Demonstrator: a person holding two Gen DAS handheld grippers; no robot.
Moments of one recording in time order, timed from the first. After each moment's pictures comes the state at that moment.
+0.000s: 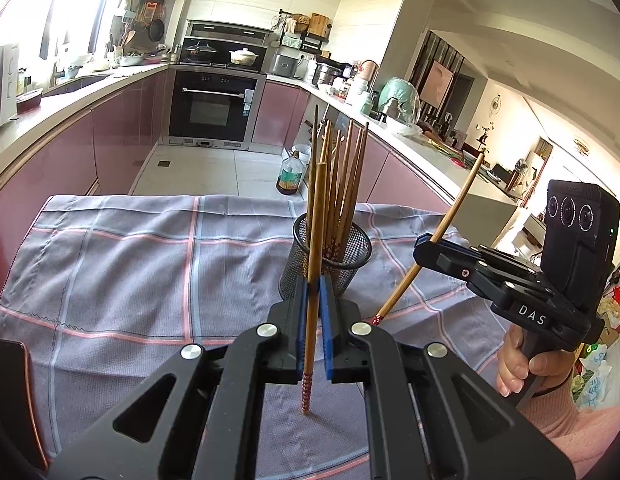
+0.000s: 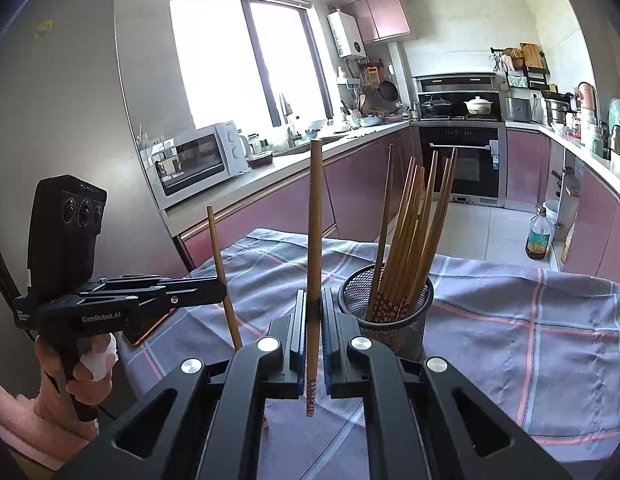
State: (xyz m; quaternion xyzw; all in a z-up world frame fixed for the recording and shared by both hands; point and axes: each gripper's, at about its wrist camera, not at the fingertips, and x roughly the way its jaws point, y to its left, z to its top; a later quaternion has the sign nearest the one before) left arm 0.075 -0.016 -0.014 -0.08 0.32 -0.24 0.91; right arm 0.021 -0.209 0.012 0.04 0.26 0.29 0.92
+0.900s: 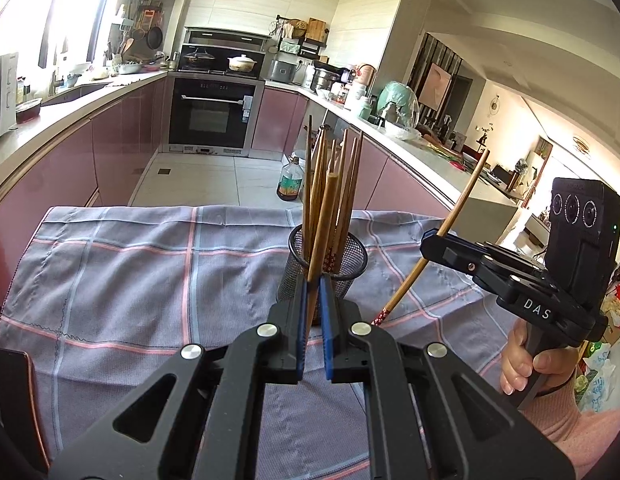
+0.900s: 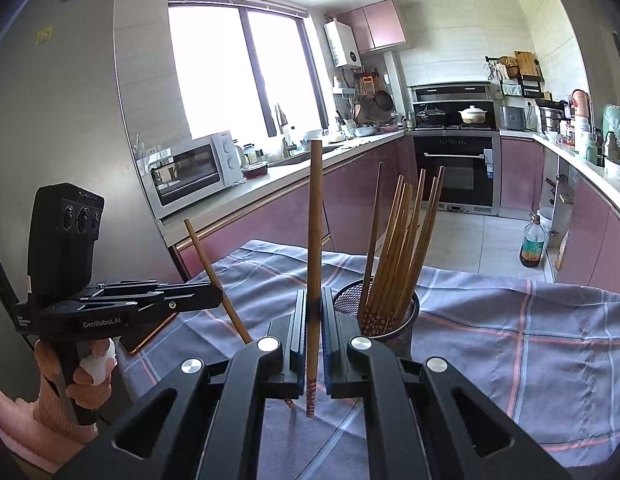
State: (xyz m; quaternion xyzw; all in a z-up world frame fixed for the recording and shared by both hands) left arm 0.080 -0.021 -0.007 -0.07 0.31 -0.24 0.92; right arm 0.019 -0.219 0.023 0.04 0.24 0.28 0.93
